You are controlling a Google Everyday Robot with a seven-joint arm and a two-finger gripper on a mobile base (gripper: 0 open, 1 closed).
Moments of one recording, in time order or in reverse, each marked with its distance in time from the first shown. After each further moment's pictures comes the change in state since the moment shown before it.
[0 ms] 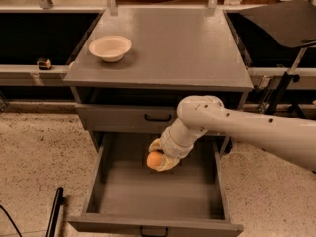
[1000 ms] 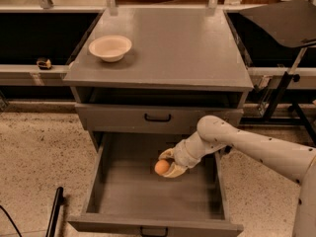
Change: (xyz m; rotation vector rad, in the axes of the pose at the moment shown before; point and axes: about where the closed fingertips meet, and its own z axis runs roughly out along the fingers) arm 0.077 -0.001 0.083 0.018 -0.233 0.214
